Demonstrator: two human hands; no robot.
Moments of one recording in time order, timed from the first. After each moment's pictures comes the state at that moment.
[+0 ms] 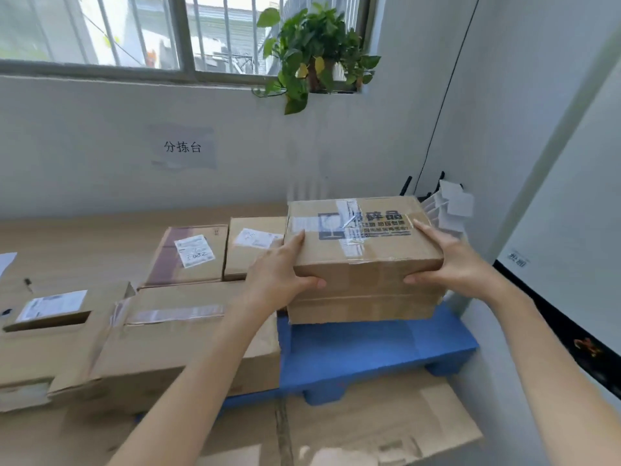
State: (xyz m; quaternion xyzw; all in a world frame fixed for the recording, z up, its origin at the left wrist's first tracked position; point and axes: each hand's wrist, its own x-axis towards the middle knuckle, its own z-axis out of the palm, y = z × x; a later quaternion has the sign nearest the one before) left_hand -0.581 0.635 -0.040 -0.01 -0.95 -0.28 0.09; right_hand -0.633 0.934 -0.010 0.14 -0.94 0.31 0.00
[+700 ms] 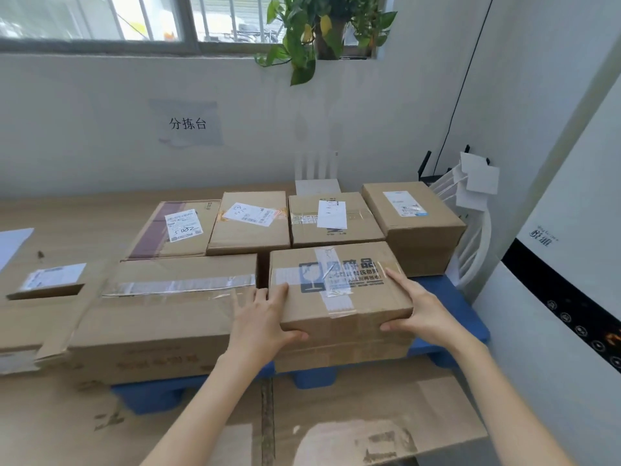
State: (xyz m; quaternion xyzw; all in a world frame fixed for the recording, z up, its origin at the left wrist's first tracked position) left_hand -0.562 0.671 -0.172 0.06 -0.99 -0.08 0.06; right_hand -0.651 0.959 -0.170 0.16 -0.90 0.39 -0.10
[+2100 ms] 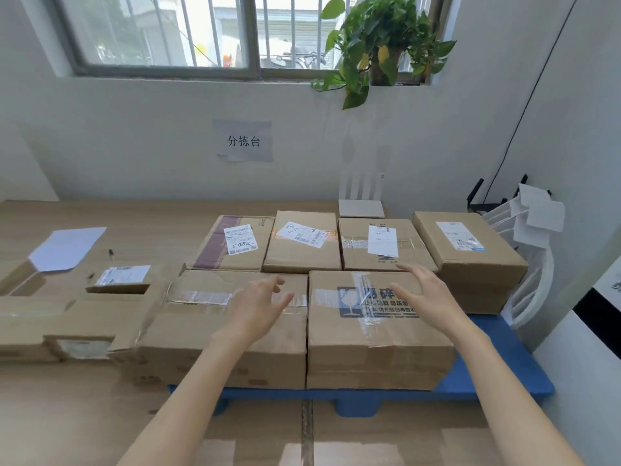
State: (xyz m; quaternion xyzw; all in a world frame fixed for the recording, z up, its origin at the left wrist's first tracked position) left_hand -0.558 0.579 -0.111 0.14 -0.96 -0.24 0.08; right_hand -0.676 0.860 -0.113 0.19 -0.92 0.34 -0.02
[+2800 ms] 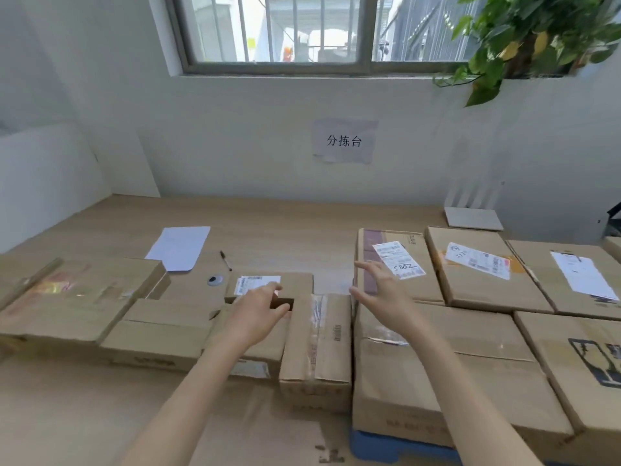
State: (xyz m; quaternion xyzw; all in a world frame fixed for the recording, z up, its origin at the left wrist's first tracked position) left_hand -0.488 0.207 -0.128 0.22 -0.94 -0.25 0.05; right_hand -0.610 0.422 -0.115 0.31 -0.88 0.36 -0.04
